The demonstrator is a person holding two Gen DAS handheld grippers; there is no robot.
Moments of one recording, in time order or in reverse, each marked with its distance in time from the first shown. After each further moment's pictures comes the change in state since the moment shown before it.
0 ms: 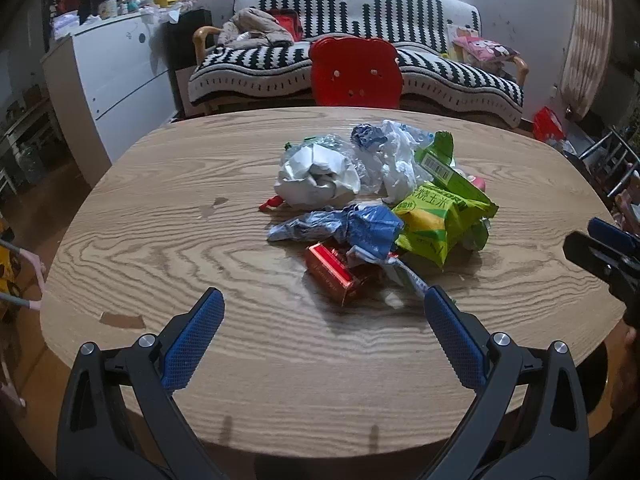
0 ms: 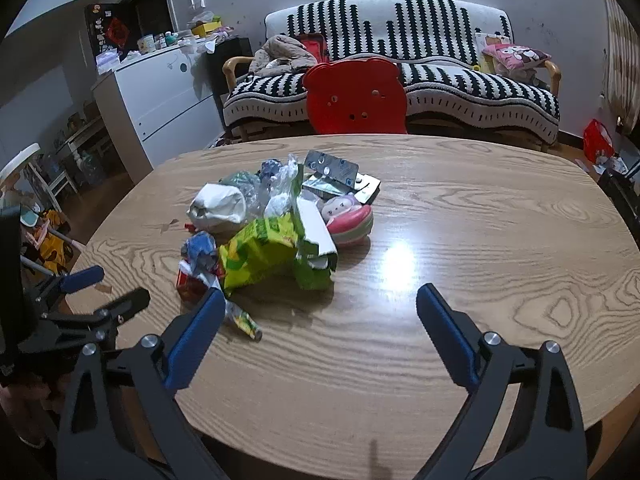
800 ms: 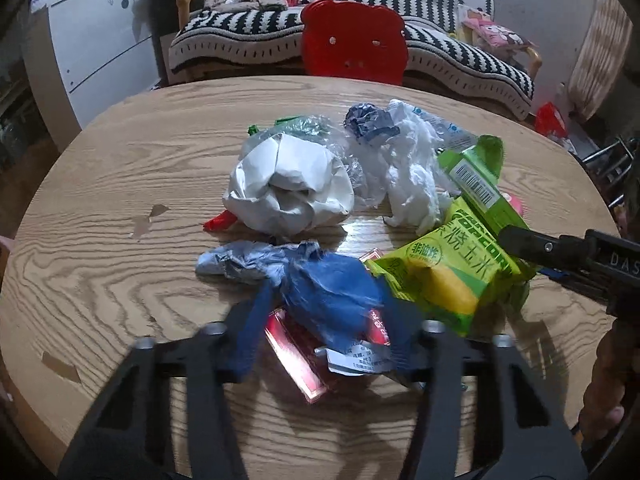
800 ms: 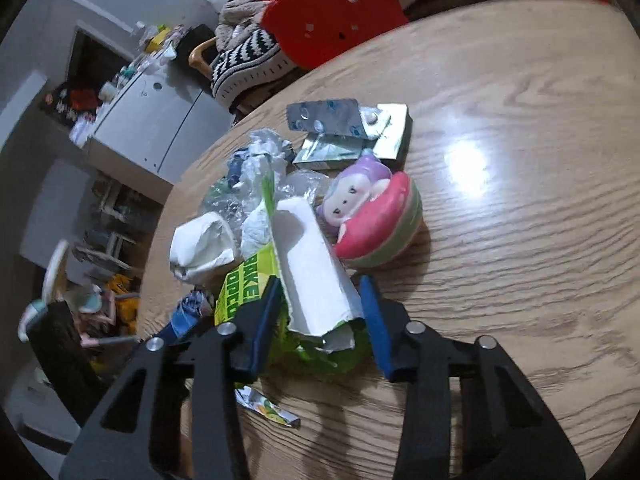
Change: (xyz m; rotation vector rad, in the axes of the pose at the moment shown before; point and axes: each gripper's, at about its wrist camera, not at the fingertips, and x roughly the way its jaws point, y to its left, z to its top) left arm 0.088 -0.011 0.043 -0.048 0.109 -0.047; right arm 0.122 -0.042 0.033 0.364 0.232 0.260
